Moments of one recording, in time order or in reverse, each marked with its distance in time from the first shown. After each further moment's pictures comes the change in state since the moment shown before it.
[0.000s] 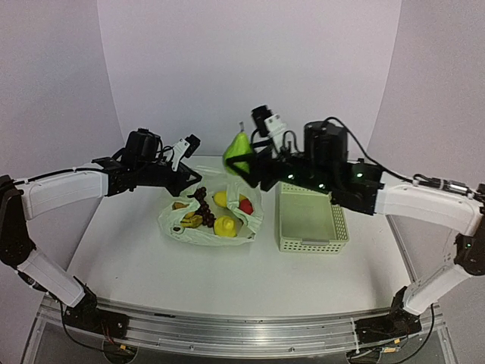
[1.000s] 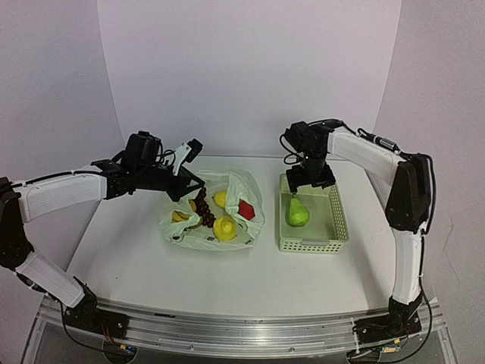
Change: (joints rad) left arm -0.022 -0.022 -0.022 -0.010 0.059 0.000; right arm -0.409 0.610 0.691 -1.252 0.285 0.326
